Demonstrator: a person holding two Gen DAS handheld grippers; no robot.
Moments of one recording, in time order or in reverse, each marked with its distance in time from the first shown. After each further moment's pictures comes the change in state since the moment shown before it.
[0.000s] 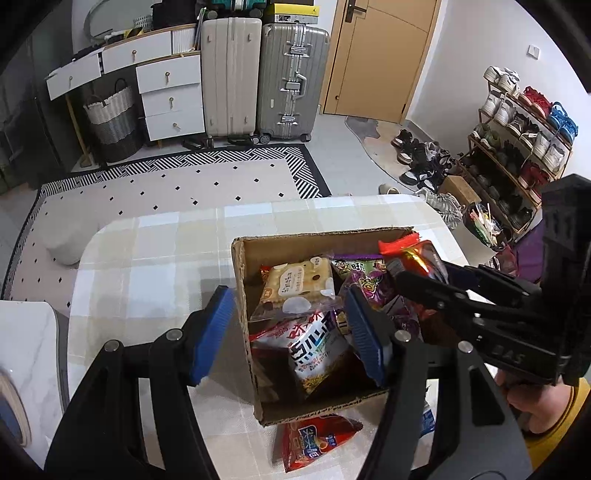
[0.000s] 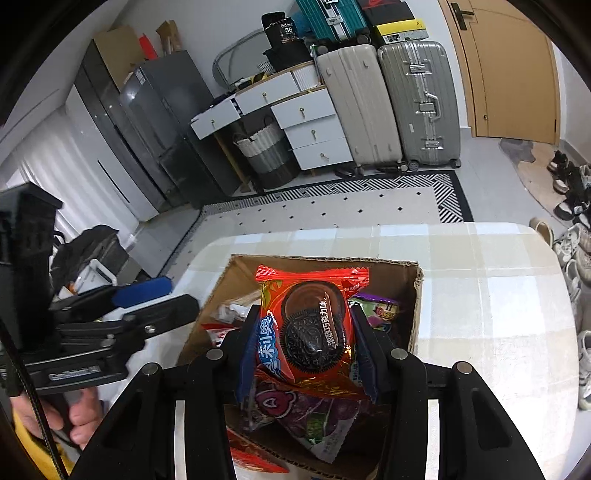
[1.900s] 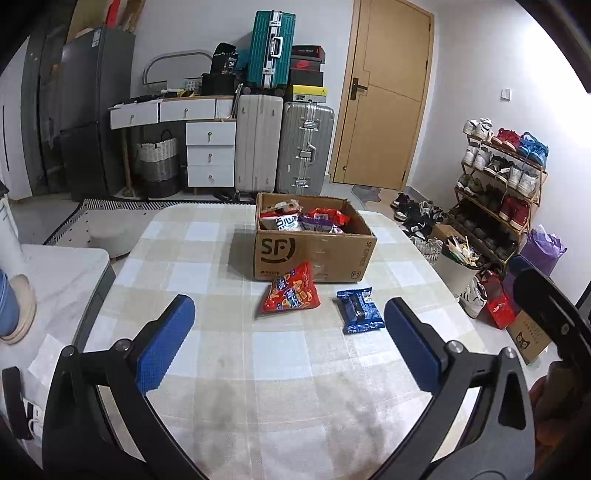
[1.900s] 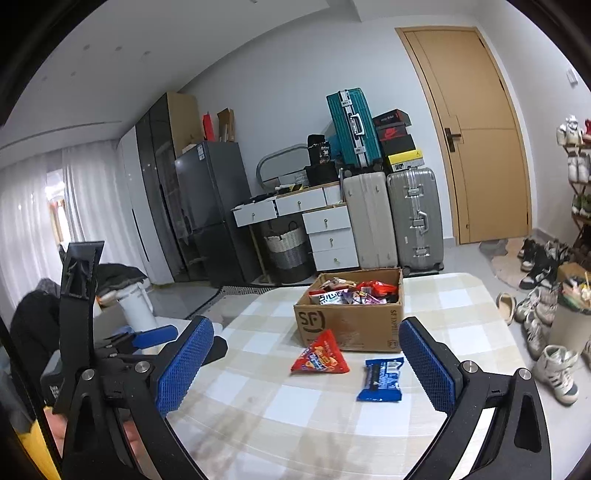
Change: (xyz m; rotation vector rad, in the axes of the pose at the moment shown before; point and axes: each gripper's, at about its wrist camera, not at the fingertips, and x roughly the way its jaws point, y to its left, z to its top) left arm -0.267 -0.057 -0.280 -0.065 -0.334 0.061; right arm -0.267 0.130 -0.244 -0.141 -0.499 -0.030
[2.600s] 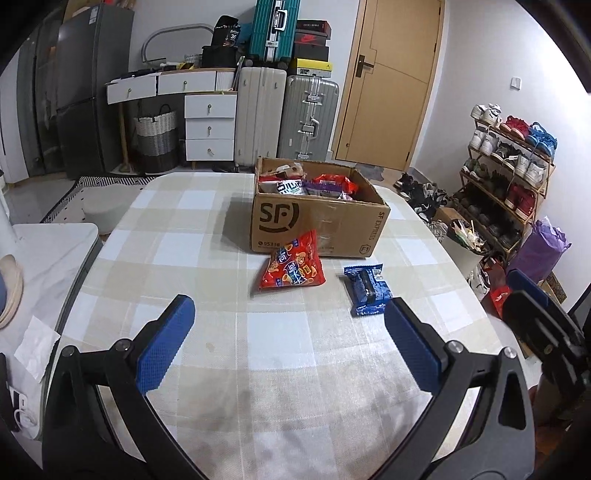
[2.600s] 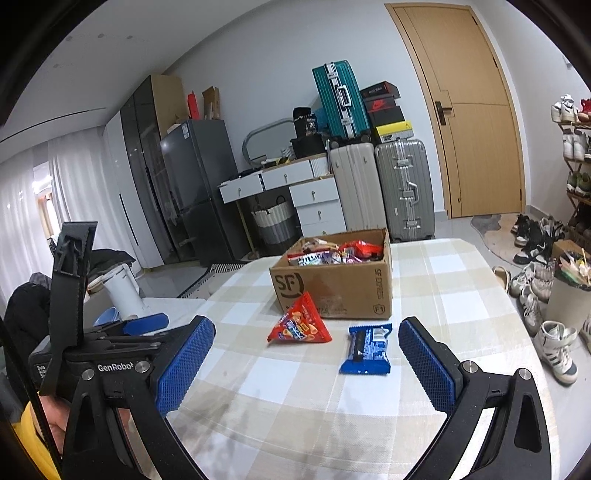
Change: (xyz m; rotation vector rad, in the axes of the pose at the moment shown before) left arm 0.075 0.001 -0.016 -0.019 0.097 -0.001; right arm 0.039 -0.035 -0.037 0.036 0.107 -0.029
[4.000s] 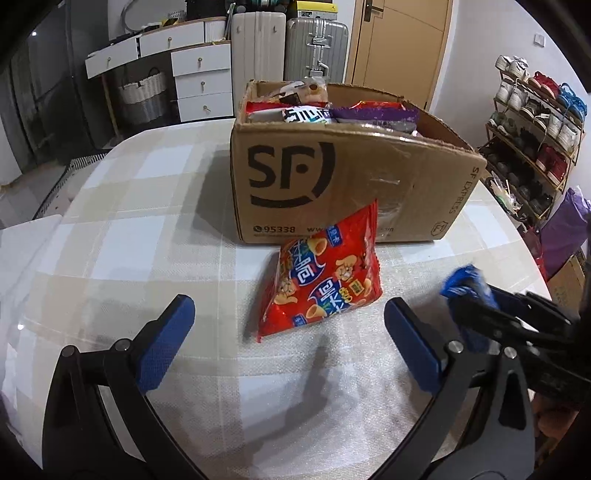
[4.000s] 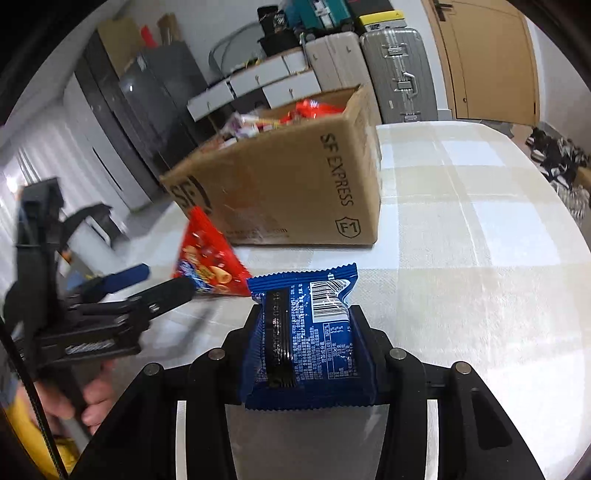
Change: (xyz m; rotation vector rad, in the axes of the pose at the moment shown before) left arm 0.248 0.001 0.025 0.047 0.195 0.058; right arm 0.185 -0.101 -0.031 0.122 0.387 0.030
